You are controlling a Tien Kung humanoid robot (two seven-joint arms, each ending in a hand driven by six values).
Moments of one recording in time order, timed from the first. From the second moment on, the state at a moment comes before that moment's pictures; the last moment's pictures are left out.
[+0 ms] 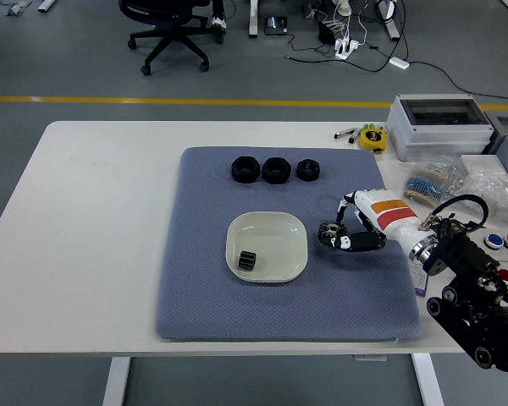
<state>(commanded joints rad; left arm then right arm) -0.08 0.09 -0.51 -0.19 0.55 0.32 0.01 0.55 -0.21 0.85 0.94 -2.03 -0.29 0.20</state>
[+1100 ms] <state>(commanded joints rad) -0.07 0.10 -0.53 -0.20 0.59 0.32 0.02 0.63 -0.14 0.71 0.97 -2.01 -0.35 0.21</state>
